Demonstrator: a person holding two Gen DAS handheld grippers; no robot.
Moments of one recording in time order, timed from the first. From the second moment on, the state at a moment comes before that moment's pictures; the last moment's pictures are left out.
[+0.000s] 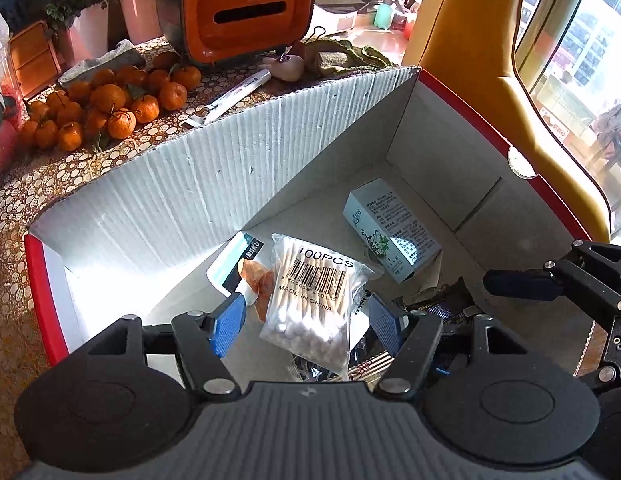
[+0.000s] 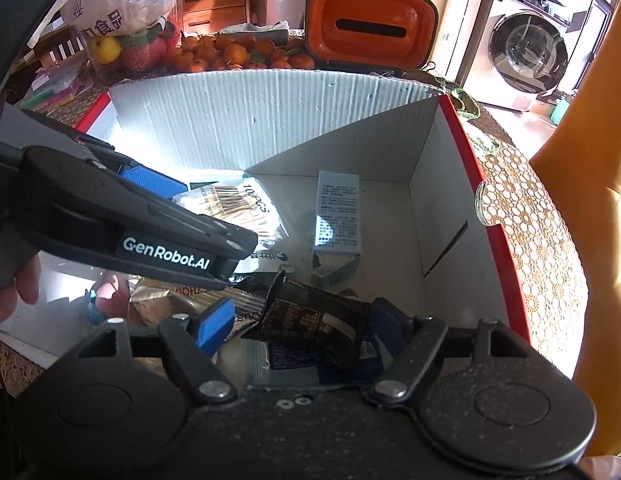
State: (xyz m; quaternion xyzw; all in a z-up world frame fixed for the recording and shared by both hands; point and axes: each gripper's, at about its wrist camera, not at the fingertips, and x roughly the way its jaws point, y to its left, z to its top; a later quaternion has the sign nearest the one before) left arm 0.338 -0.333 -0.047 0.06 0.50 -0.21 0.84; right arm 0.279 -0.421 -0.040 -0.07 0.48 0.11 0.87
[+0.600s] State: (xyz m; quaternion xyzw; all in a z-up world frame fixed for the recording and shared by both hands) left arm 0.304 -0.322 0.002 0.05 0.47 -0.22 0.85; right arm 0.248 -0.417 0.002 -0.07 0.45 0.11 0.88
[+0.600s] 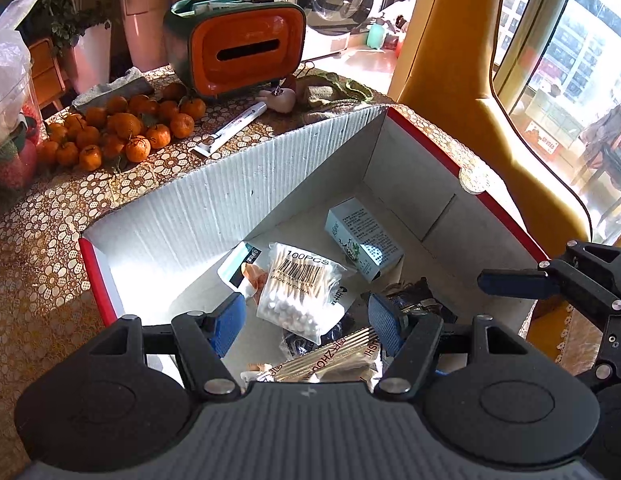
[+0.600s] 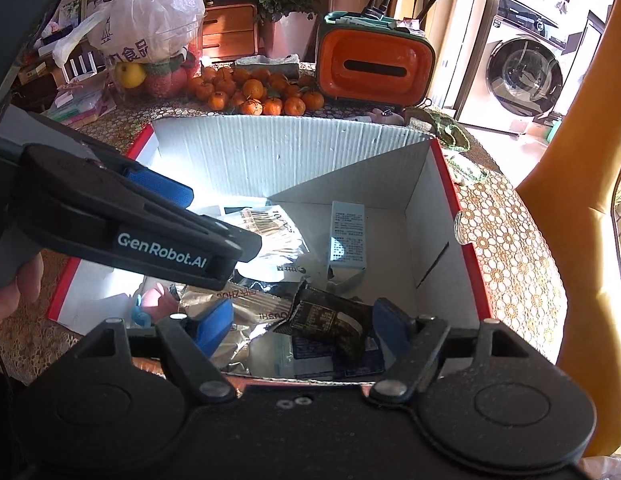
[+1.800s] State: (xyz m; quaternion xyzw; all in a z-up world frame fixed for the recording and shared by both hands) left arm 0.192 -0.260 0.065 0.04 0.40 -0.24 0.88; right arm 0.145 -0.394 0.055 -0.07 0.34 0.14 0.93
